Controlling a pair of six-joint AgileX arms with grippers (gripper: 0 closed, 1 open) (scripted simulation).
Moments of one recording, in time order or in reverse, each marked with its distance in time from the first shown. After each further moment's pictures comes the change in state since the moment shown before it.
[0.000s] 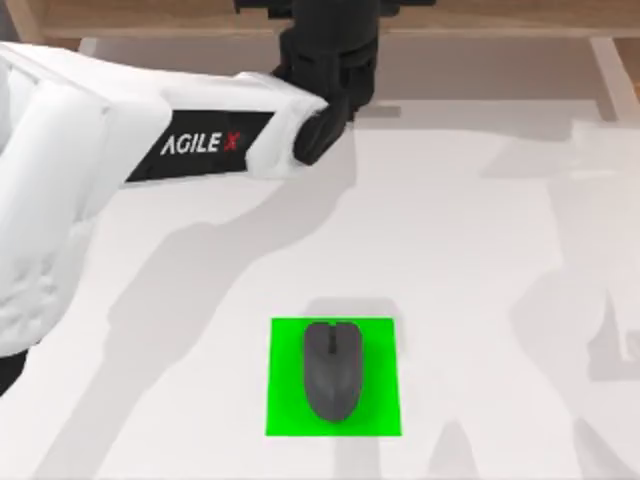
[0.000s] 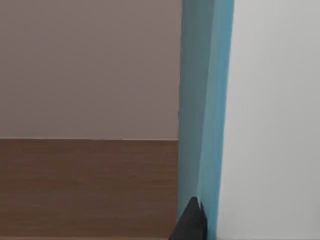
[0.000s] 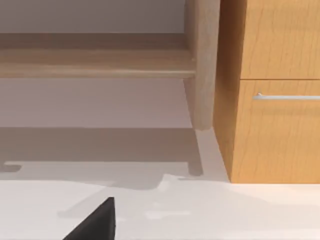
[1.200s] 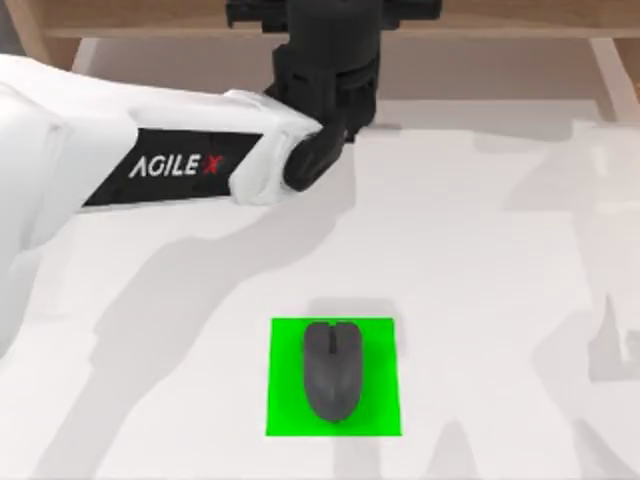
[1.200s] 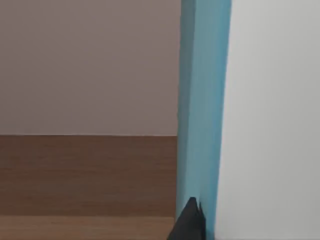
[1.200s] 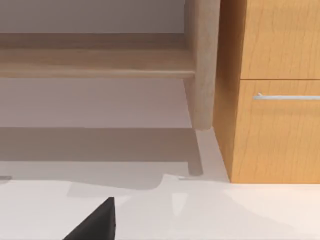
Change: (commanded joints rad) left arm -0.047 -0.133 -0.158 0.025 -0.050 0.006; right arm 0.000 0.000 0.000 0.000 0.000 0.000
